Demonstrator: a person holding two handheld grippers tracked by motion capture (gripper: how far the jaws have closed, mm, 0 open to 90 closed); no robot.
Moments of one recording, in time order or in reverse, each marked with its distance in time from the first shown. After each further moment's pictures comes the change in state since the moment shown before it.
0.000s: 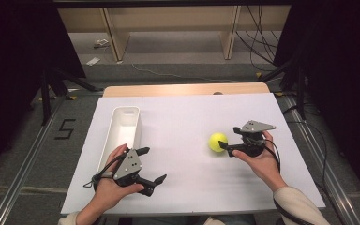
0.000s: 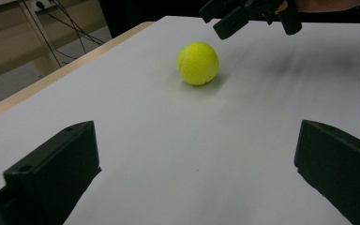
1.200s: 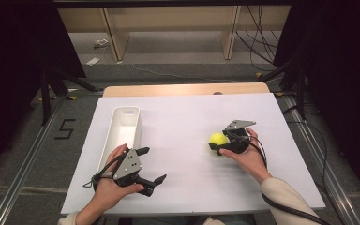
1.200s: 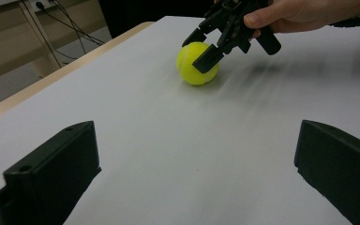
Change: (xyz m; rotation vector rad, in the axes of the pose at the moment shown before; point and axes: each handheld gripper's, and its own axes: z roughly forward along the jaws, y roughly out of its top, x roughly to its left) left arm 0.000 0.000 -0.001 0.001 -0.001 0.002; right arm -0.001 -0.005 0.050 0.138 0.036 0.028
